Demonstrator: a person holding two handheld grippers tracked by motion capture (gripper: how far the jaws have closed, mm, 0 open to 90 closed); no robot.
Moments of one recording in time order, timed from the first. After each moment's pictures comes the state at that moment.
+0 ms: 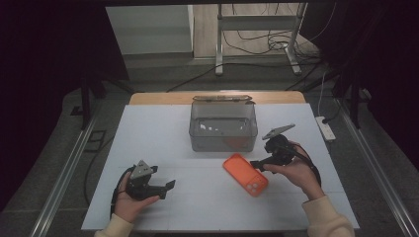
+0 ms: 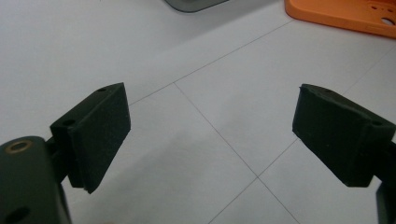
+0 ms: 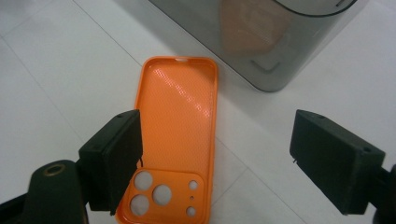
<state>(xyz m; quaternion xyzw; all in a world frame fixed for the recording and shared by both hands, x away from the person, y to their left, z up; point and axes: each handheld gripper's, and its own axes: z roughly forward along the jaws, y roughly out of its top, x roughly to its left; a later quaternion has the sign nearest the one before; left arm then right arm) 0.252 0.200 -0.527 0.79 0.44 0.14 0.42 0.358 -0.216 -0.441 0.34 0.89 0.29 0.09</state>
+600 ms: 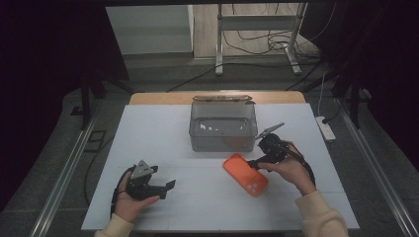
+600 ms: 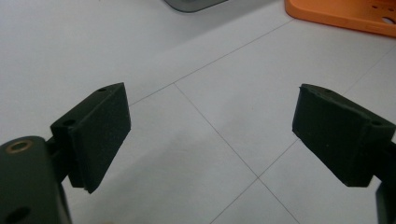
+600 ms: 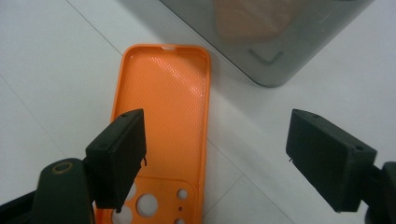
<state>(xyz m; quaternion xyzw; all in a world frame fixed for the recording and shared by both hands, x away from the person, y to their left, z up) 0.252 0.200 -0.527 0.79 0.44 0.14 0.42 0.373 -0.203 -0.457 0.35 0.90 0.25 0.08</state>
